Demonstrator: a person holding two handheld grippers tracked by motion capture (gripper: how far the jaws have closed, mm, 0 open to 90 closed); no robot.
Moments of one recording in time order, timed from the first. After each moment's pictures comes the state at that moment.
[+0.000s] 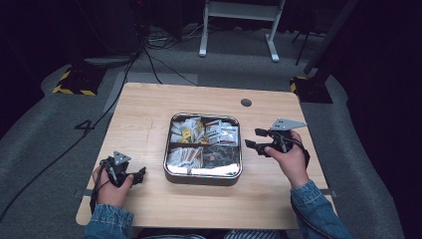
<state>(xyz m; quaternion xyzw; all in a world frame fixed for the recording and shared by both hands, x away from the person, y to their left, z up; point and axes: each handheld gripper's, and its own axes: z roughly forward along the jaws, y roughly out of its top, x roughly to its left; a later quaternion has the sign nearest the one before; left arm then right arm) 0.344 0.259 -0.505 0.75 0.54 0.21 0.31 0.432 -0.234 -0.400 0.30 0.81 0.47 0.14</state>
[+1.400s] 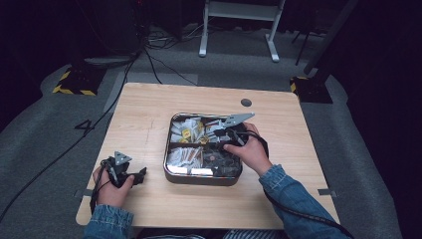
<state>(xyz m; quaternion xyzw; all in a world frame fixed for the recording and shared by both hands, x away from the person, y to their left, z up) 0.344 0.257 -0.505 0.76 0.54 0.20 0.31 0.459 -0.119 -0.416 0.21 0.87 0.43 0.07</state>
